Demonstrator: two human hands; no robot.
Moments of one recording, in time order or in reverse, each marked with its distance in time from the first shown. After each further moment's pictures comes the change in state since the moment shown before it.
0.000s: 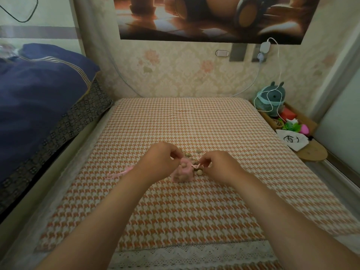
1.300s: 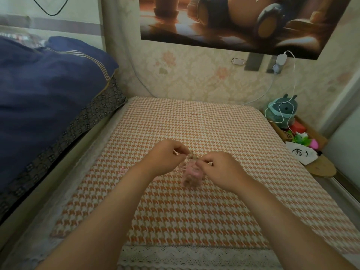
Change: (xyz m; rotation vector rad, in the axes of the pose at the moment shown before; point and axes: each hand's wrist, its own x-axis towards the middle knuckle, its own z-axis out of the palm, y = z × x) left_hand 0.006 -0.035 -0.011 -0.185 0.021 0.022; right_hand -0.016 -0.055 -0.007 0.075 0.026 -0.137
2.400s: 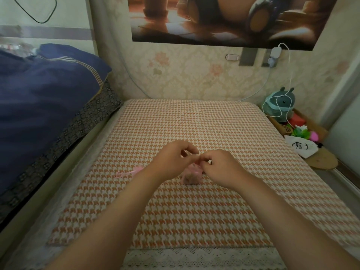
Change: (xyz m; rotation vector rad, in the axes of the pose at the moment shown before) left_hand 0.002 0.025 0.023 -0.012 -0.004 0.080; right_hand 0.002 0.011 -0.005 0.112 -0.053 0.079
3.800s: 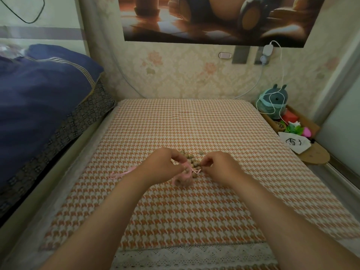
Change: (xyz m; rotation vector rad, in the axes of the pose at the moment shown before) left_hand -0.011 -0.005 -0.008 0.095 -0.156 -0.137; right_hand 0.020 0.048 0.012 -0.153 0.098 0.116
